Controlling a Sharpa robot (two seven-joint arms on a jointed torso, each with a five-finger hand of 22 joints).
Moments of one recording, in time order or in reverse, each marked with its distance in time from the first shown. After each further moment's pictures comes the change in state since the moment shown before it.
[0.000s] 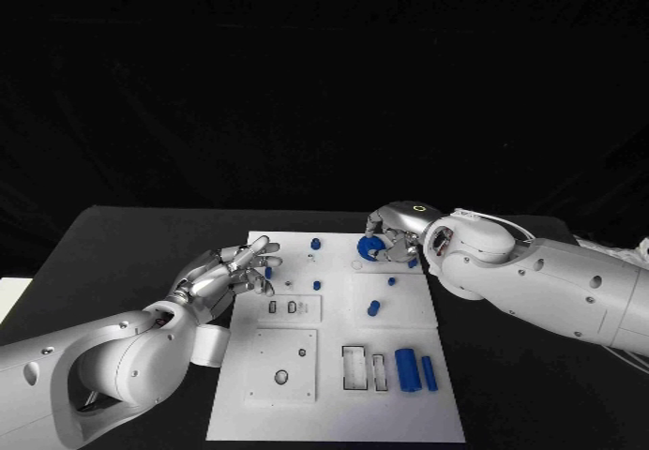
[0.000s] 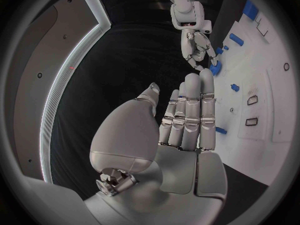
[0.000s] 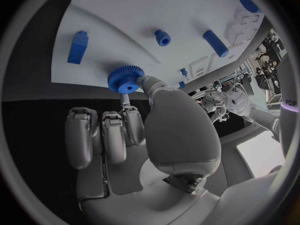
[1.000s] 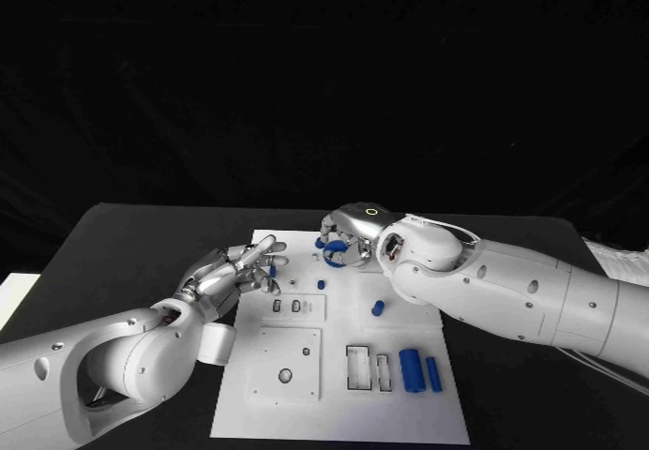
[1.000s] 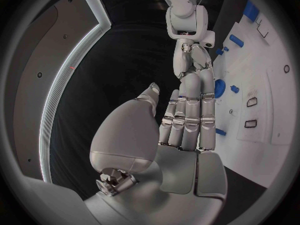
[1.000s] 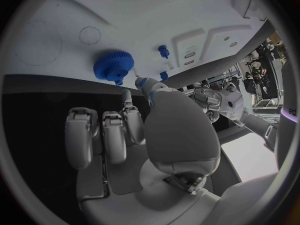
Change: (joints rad) left arm 0.000 0.006 0.000 0.002 0.000 0.000 -0.001; left_hand 0.000 0.000 0.000 0.000 0.000 0.000 0.000 0.000 0.000 0.000 0.000 0.000 0.001 0.000 0.000 -0.004 0.000 0.000 0.000 0.000 0.000 0.000; right arm 0.001 0.194 -0.025 -0.051 -0.059 -0.060 -0.003; right_hand -0.010 -0.010 0.019 -0.016 -0.015 0.030 -0.017 -0.011 0.000 -0.006 -0.006 -0.012 0.001 0.000 0.000 0.000 0.000 0.000 0.004 -0.004 0.000 0.000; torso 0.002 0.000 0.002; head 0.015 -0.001
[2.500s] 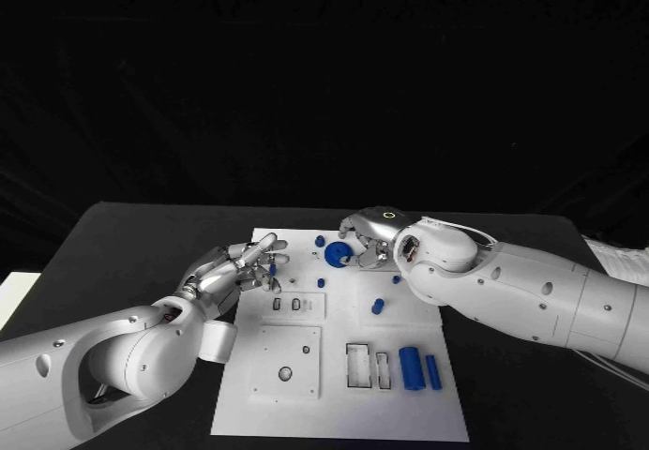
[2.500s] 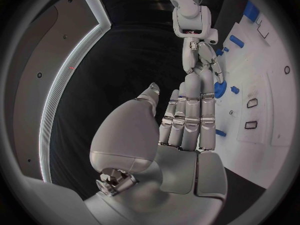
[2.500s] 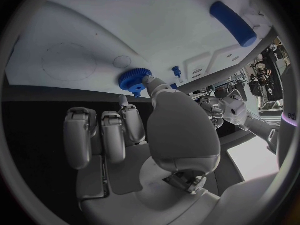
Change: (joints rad) left arm 0.000 -0.001 0.000 0.000 0.000 0.000 -0.001; left_hand 0.000 0.000 0.000 0.000 0.000 0.000 0.000 0.000 0.000 0.000 0.000 0.000 0.000 0.000 0.000 0.000 0.000 0.000 0.000 0.000 0.000 0.000; right arm -0.012 -0.051 -0.006 -0.021 -0.006 0.029 -0.003; right_hand -0.066 -0.018 -0.140 0.004 -0.078 -0.085 0.039 -0.133 -0.078 -0.022 0.029 -0.023 0.000 0.000 0.018 0.000 0.000 0.000 0.002 0.020 0.000 0.000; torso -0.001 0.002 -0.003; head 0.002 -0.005
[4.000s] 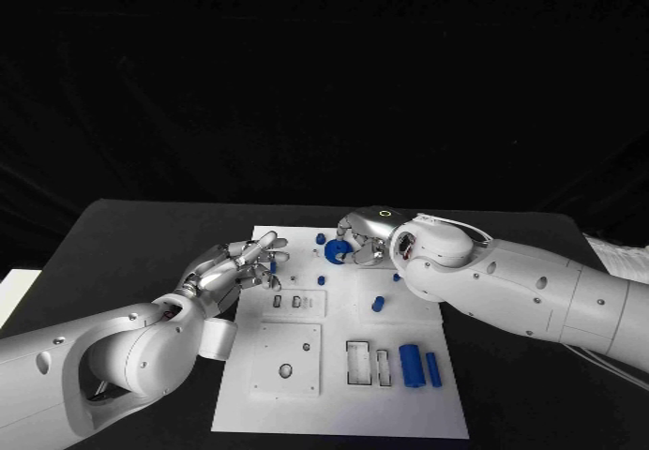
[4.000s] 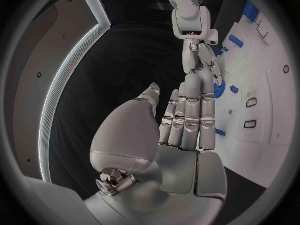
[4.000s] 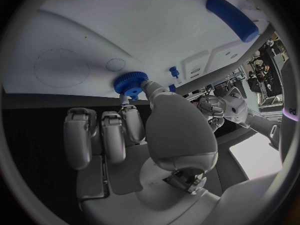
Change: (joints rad) left arm 0.000 0.000 0.000 0.000 0.000 0.000 -0.005; left_hand 0.005 0.005 0.000 -0.005 0.000 0.000 0.000 0.000 0.000 -0.004 0.004 -0.004 0.000 0.000 0.000 0.000 0.001 0.000 -0.004 0.004 0.000 0.000; right arm 0.001 0.020 0.003 -0.016 0.031 0.031 0.010; right_hand 0.022 0.063 0.028 -0.017 0.005 0.084 -0.014 -0.003 -0.024 0.007 -0.007 0.008 0.000 0.000 0.000 0.000 0.000 0.000 0.000 0.000 0.005 -0.001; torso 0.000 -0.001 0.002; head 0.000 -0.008
